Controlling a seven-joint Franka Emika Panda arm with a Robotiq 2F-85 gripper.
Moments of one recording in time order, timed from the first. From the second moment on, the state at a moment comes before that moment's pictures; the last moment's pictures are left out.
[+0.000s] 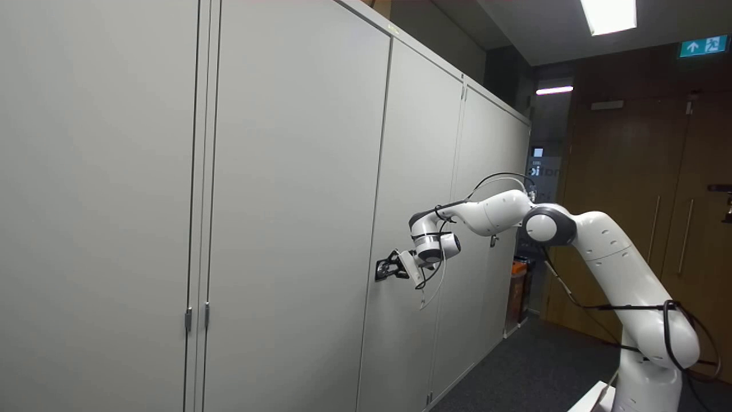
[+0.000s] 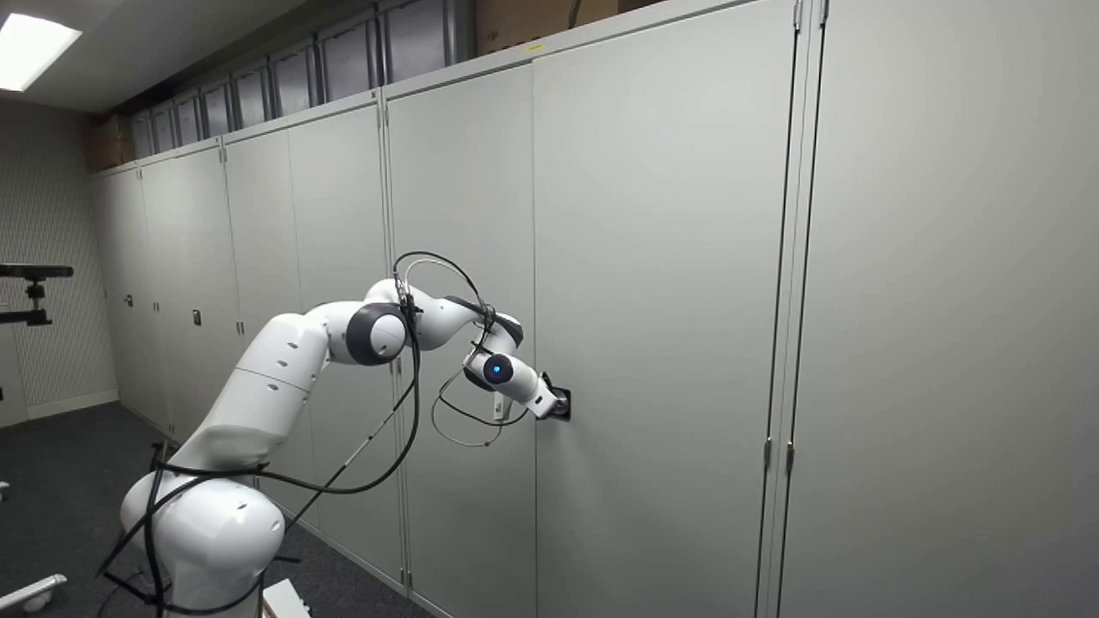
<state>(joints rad) 0.32 0.62 -0.08 -1.53 1.88 3.04 -0.55</state>
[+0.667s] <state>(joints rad) 0.32 0.63 -0.08 -1.55 1.87 3.04 -0.53</state>
